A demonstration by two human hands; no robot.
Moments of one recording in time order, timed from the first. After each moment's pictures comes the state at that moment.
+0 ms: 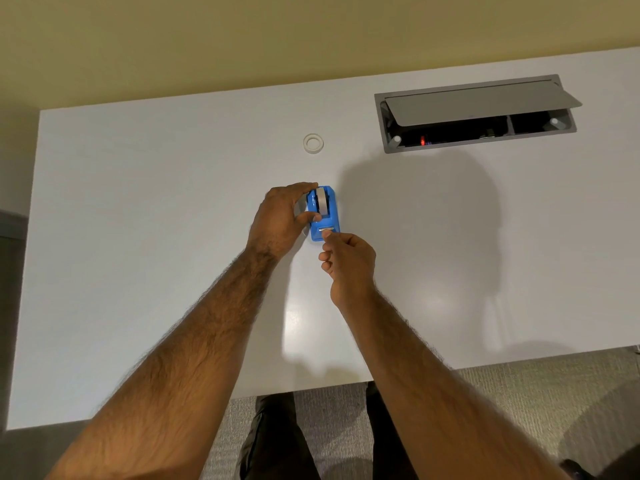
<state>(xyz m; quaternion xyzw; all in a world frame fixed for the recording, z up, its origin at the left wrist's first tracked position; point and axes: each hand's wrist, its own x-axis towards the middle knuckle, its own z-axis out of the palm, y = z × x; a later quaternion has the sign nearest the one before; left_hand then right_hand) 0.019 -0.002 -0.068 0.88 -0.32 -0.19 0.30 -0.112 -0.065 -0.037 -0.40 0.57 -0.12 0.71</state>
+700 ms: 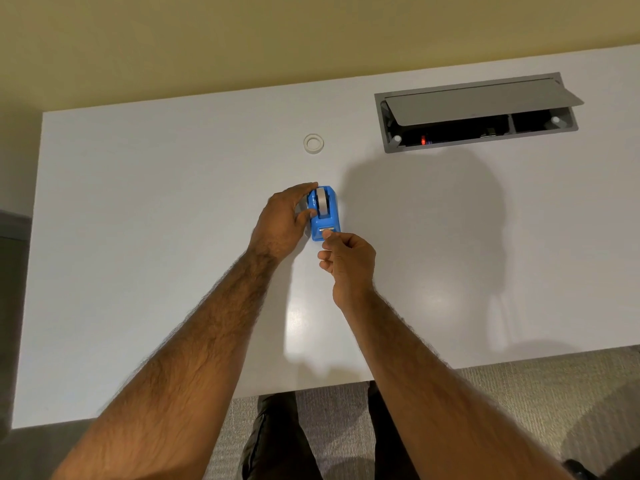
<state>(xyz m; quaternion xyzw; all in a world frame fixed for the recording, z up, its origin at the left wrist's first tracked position) 0.015 -0.001 -0.066 0.86 -0.33 -0.21 0.33 -0.116 -0.066 -0.050 -0.43 0.55 -0.12 0.70</state>
